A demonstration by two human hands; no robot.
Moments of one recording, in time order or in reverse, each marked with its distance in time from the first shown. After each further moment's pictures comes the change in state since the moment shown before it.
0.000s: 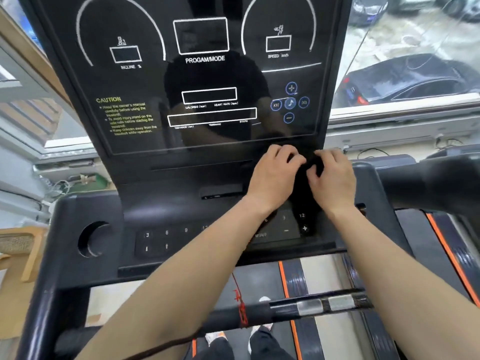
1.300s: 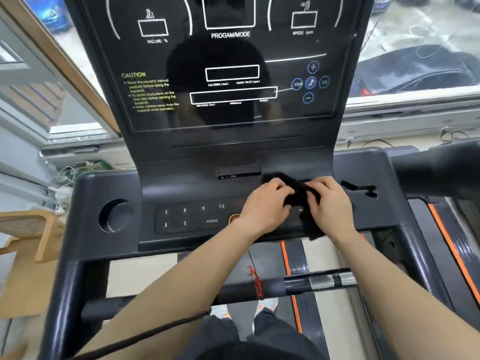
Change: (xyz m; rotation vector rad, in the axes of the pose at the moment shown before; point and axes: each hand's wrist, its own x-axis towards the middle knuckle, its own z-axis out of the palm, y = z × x) left_hand -0.103 -0.003 -0.028 -0.214 -0.490 -0.232; right_hand -0.098 0.005 0.019 -0.003 -0.175 -0.064
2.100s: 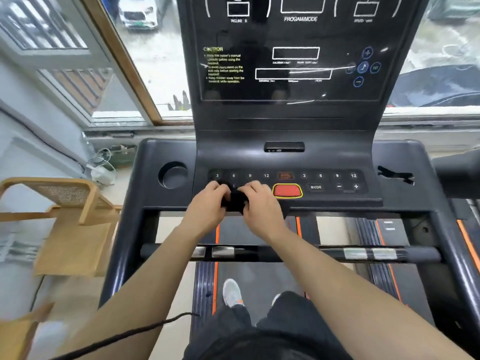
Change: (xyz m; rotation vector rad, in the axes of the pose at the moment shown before) left_hand -0.191 -0.120 -0.062 0.042 0.096 -0.384; right_hand -0.092 -0.219 0.070 0.164 -0.295 -0.253
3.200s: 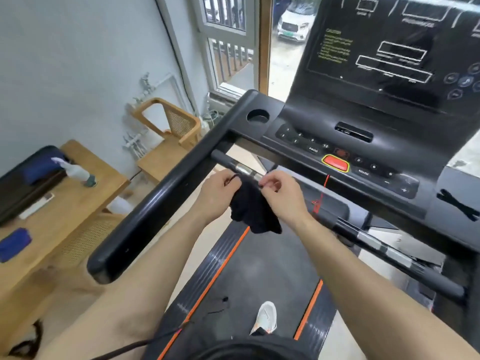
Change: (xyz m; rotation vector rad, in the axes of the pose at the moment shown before) left_hand -0.253 0.108 0.010 -0.562 0.505 -0.597; right_hand -0.151 -0.039 -0.070 0.574 -0.389 -0.099
